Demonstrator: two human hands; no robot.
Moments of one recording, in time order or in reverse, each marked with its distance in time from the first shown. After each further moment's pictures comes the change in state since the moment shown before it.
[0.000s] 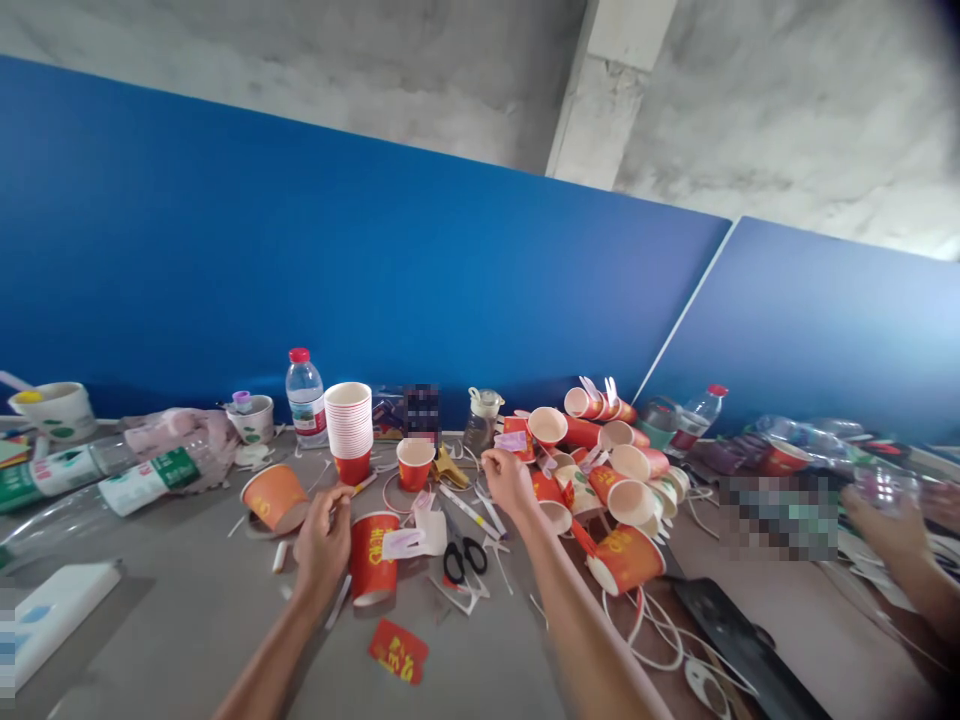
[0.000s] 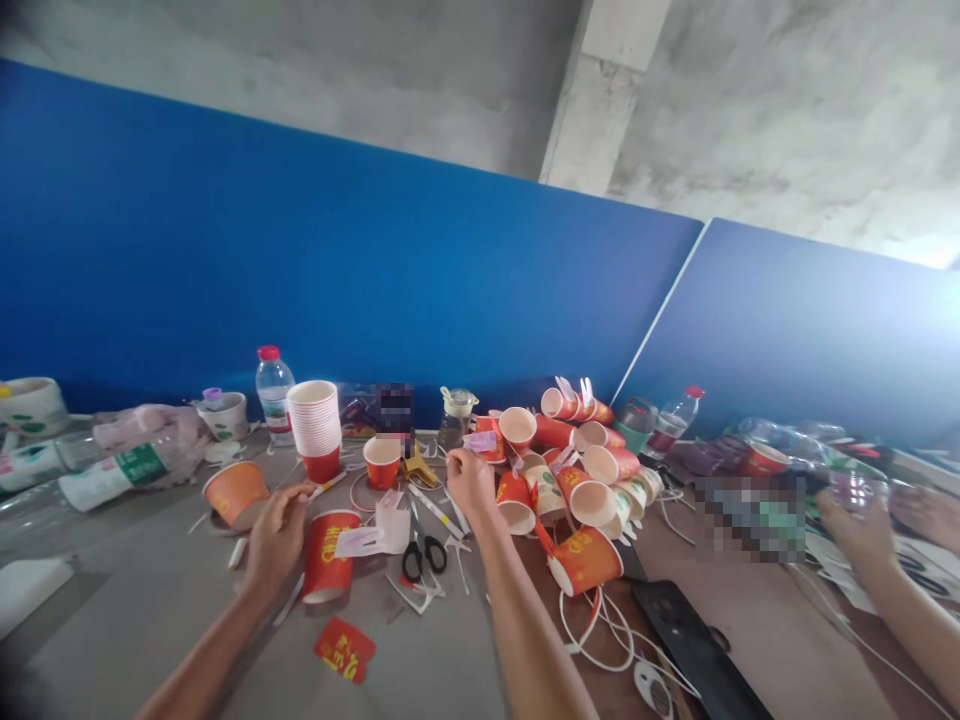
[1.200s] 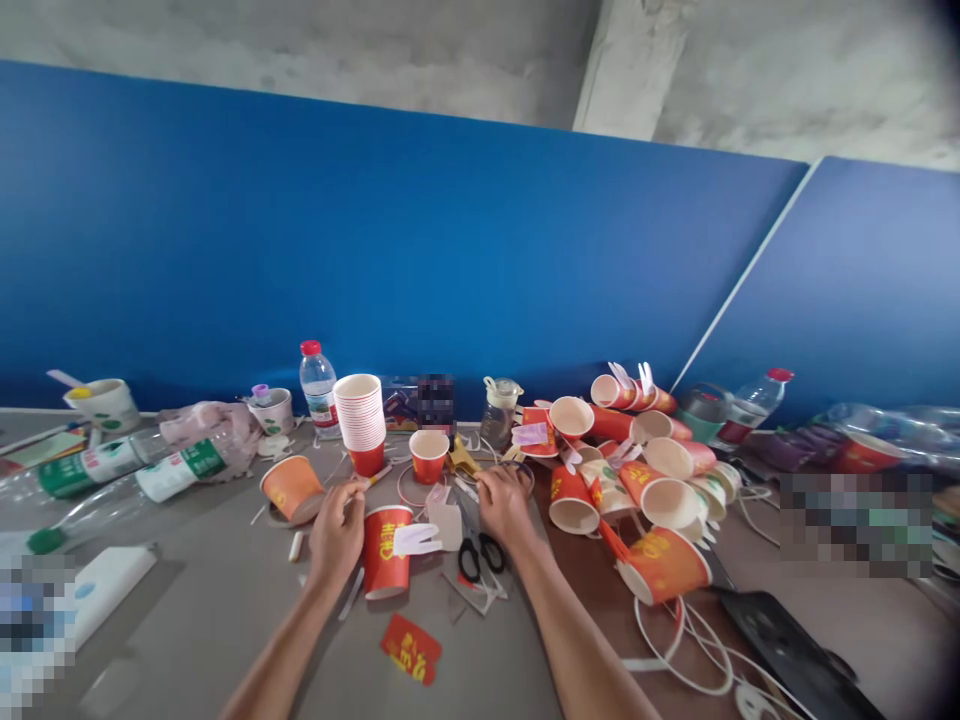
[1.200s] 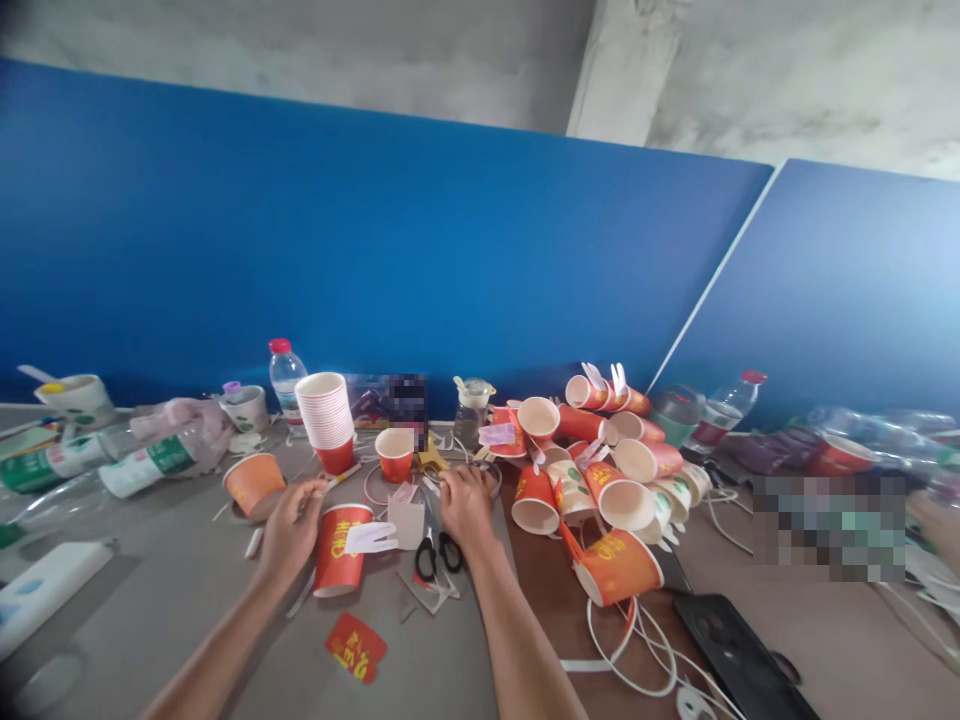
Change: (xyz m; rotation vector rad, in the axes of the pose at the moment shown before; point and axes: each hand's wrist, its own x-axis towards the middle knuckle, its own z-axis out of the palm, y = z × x) left_hand 0.001 -0.011 -0.005 0.016 -0.006 -0.019; right_hand -0.031 0.030 0.101 0.035 0.152 -0.267
